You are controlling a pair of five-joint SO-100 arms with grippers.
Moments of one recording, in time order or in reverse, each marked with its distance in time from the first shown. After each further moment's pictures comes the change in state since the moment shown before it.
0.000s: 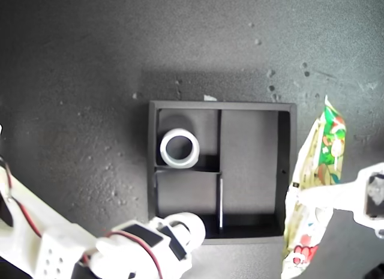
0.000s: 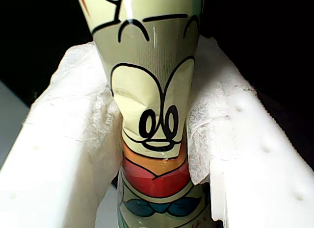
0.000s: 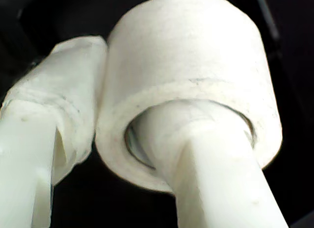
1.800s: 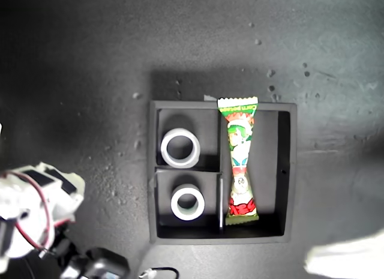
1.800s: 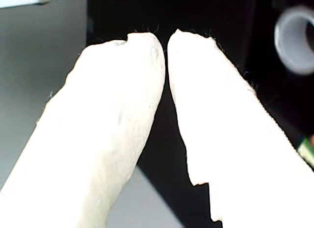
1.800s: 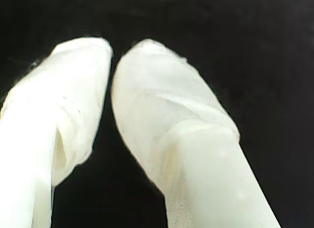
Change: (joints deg) arm 0 -3.2 75.3 109.6 -27.8 -15.4; arm 1 -8.4 -8.5 -39.2 14.2 7.0
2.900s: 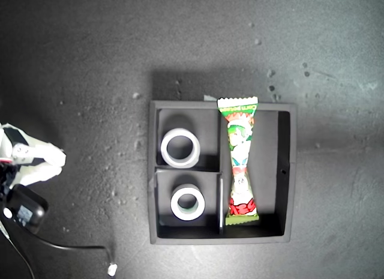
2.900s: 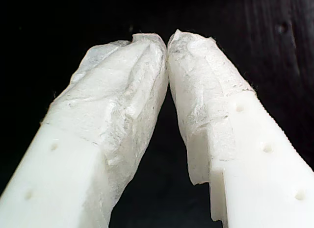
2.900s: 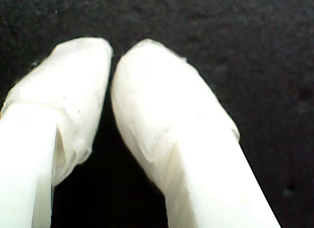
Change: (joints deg) arm 0 -0.9 73.6 61.5 -5.8 -3.3; arm 1 20.6 65.5 71.4 4.3 50.2
